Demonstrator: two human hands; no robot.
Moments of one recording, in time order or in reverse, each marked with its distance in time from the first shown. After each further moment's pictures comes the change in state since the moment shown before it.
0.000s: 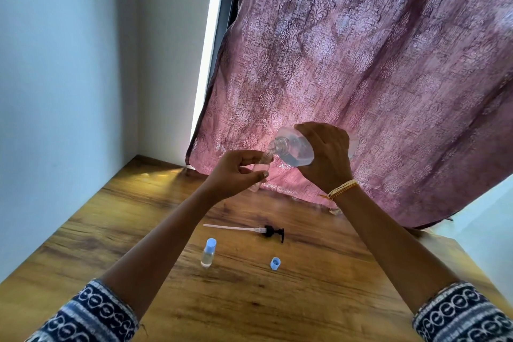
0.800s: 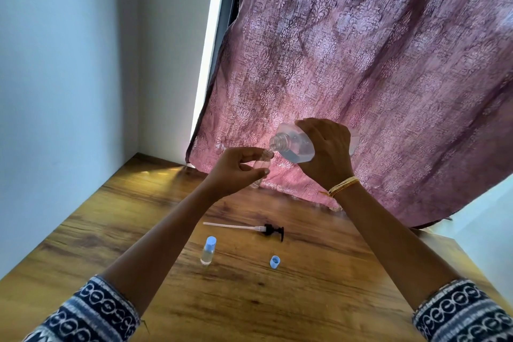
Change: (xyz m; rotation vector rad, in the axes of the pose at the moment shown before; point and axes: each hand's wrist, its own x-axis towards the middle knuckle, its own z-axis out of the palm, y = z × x) left_hand 0.000 0.001 0.000 0.021 0.029 0.021; right_hand 0.004 0.000 -0.003 -0.001 0.026 -0.024
